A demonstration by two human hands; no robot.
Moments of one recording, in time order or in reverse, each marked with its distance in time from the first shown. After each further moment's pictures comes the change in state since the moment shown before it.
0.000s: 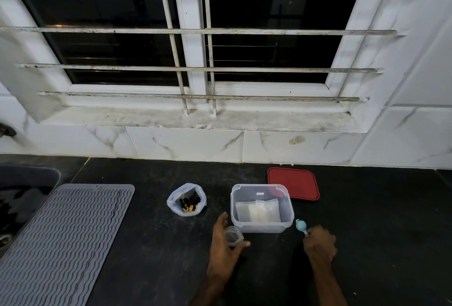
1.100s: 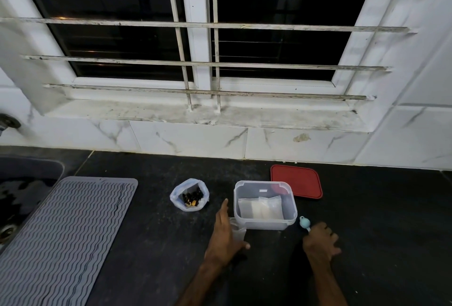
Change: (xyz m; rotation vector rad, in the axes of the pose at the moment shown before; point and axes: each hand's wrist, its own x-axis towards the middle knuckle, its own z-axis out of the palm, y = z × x) left_hand 0.018 0.011 -0.017 0.184 -0.159 0.059; right_hand -0.013 -0.011 0.005 -0.055 0.030 0.071
